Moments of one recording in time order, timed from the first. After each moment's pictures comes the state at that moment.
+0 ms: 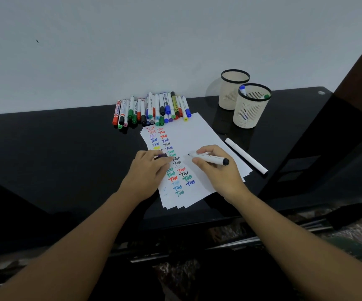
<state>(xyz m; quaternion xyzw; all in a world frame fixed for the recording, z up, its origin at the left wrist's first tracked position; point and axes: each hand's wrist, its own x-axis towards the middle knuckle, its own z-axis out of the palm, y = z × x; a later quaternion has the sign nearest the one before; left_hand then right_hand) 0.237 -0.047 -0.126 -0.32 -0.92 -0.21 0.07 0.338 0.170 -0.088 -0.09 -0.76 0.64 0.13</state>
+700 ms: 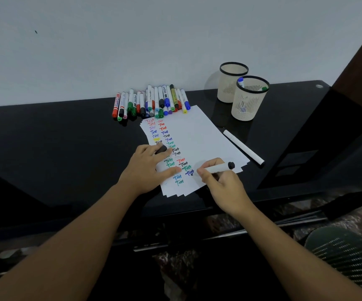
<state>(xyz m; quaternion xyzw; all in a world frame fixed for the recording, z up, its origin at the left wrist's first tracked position) 0.254 -0.048 -0.114 -0.29 -0.94 -0.17 -0.01 0.395 0.165 -0.102 -0.11 -0.84 0.53 0.08</state>
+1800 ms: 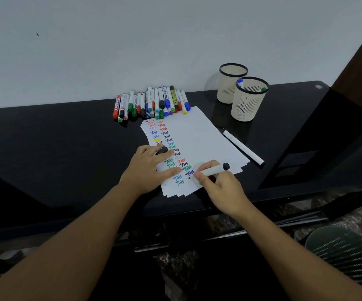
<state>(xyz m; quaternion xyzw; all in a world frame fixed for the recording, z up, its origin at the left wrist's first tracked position) 0.253 -0.047 -0.117 -0.29 -0.94 -0.17 0.00 0.395 0.162 -0.099 -0.08 -0.87 0.48 0.07</state>
